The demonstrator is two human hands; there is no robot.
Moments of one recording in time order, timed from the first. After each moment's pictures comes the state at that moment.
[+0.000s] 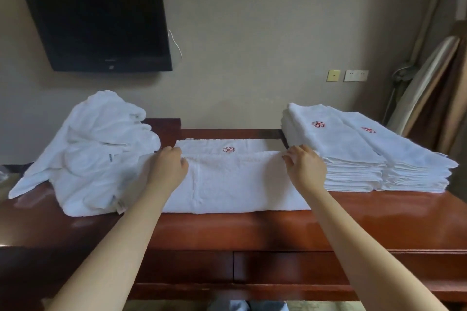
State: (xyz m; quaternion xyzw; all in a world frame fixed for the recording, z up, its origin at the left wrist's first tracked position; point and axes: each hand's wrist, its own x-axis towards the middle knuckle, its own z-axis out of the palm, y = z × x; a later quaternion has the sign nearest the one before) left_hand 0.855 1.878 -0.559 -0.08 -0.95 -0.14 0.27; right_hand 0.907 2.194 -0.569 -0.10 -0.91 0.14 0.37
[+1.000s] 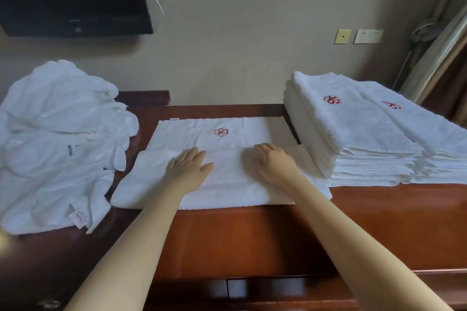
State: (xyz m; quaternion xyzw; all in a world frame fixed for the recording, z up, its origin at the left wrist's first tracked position) left_hand 0.759 1.939 -0.648 -0.12 -0.99 -0.08 -0.02; right_hand 0.812 2.178 -0.630 0.01 -0.98 0.16 0.08
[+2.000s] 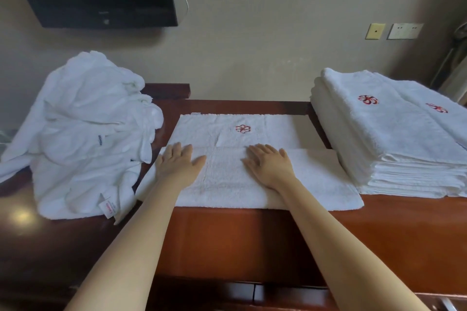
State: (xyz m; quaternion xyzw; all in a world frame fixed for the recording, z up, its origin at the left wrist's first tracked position) left_hand 0.754 1.869 -0.648 0.00 -1.00 -0.05 -0.02; right_hand 0.779 2.117 -0.652 0.06 -0.99 0.13 0.07
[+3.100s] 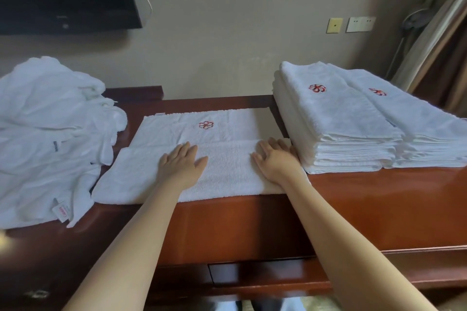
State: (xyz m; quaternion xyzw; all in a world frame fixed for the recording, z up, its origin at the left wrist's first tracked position) left_hand 0.769 1.956 -0.664 -0.08 -1.00 -0.03 0.01; right_hand 0.828 2.212 -0.648 -0.05 -0.99 0.12 0.05
